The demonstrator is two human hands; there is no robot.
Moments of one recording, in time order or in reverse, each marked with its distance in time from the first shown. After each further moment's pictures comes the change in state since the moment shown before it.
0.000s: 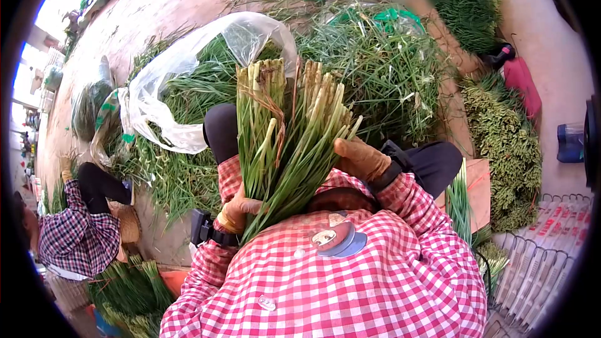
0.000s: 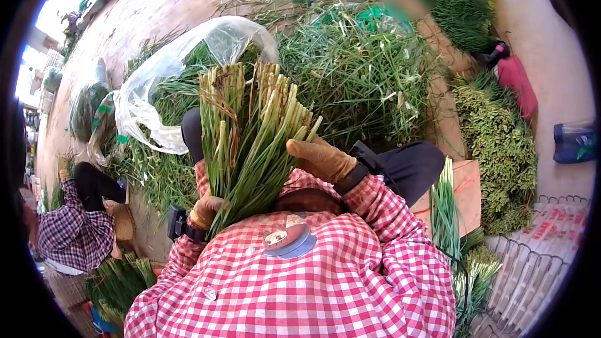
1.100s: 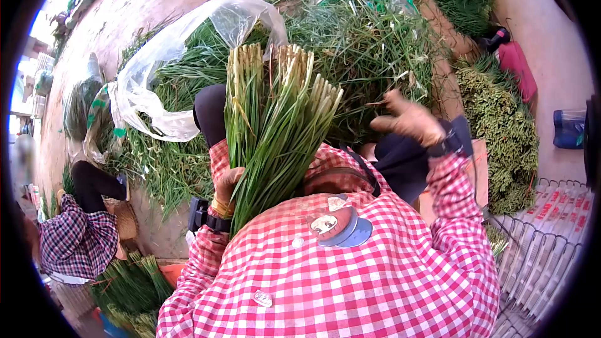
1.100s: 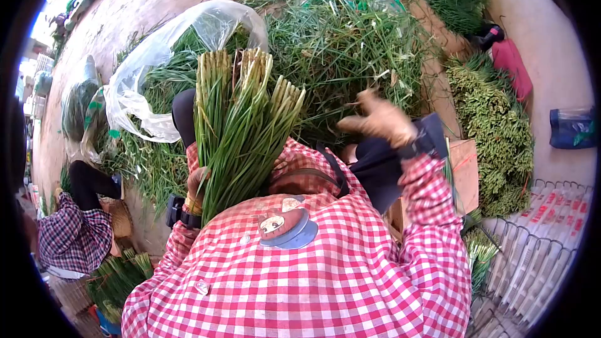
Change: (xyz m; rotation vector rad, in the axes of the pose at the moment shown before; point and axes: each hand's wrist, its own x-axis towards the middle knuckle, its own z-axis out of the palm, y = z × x) left_hand -0.004 0.024 0.018 -0.028 0.078 0.256; right_hand -0.075 -0.062 -0.086 -1.640 0.571 0.427
